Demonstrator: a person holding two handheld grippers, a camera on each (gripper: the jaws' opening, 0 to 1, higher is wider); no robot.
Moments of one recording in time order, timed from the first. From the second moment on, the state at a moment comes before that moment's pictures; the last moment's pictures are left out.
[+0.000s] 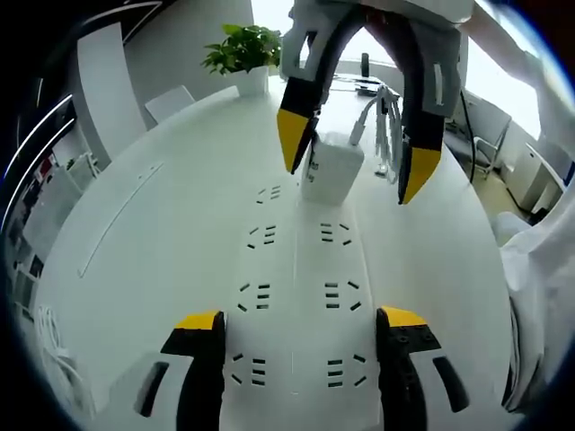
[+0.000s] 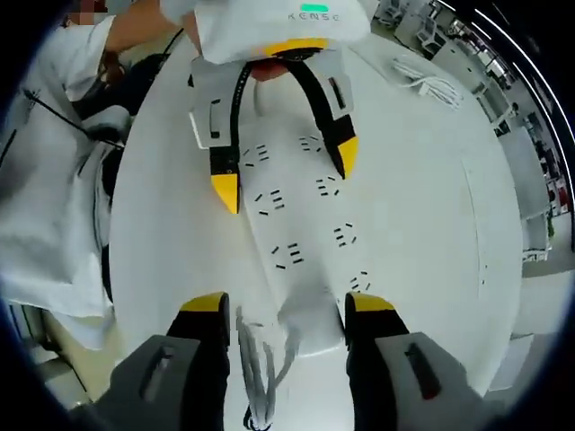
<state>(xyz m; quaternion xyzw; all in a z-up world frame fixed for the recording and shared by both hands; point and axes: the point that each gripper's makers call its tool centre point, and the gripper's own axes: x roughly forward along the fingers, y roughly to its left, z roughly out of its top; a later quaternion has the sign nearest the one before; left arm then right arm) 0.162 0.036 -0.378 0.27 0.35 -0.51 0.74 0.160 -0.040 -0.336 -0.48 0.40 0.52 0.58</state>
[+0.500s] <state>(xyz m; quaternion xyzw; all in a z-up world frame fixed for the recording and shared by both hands) 0.159 0.031 -0.379 0.27 0.35 -0.52 0.73 0.150 -0.043 -0.336 -0.45 0.42 0.51 0.60</state>
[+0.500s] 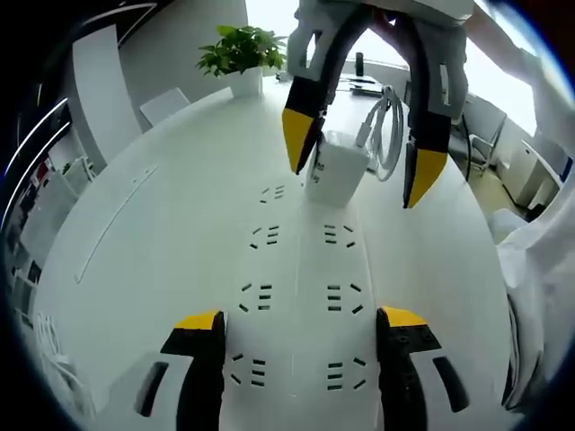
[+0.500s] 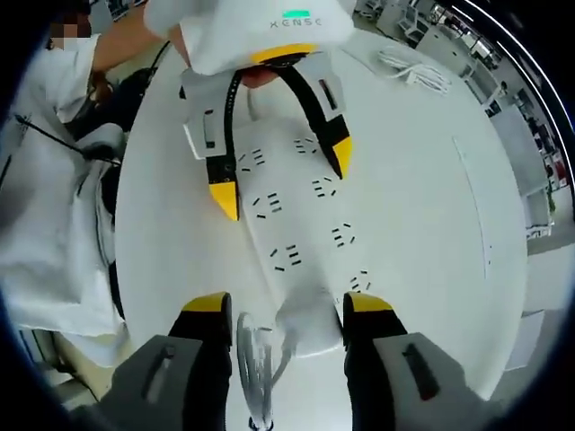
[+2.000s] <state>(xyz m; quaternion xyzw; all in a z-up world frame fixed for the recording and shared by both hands) 0.147 0.018 -0.378 0.28 0.32 -0.57 0.70 0.121 -0.054 -0.348 -0.37 0.48 0.45 0.66</state>
